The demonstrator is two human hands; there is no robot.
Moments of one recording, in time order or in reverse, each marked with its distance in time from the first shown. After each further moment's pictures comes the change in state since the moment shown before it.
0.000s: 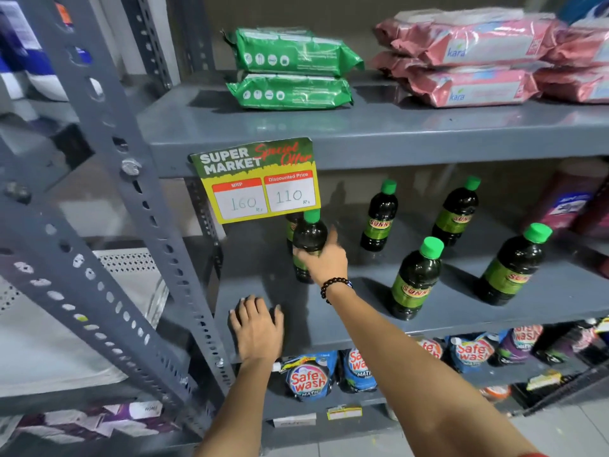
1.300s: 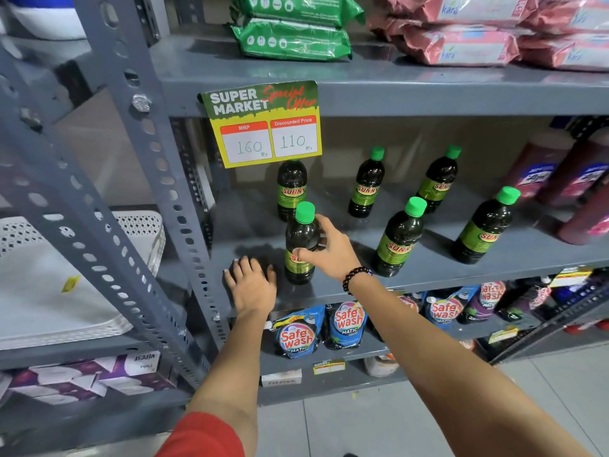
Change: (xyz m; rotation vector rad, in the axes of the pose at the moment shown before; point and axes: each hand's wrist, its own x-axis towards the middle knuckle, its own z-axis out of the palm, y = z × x) left_hand 0.004 -0.004 0.007 -0.034 -0.063 -0.004; right_hand -0.060 0.024 -0.039 -0.026 -0.278 -0.208
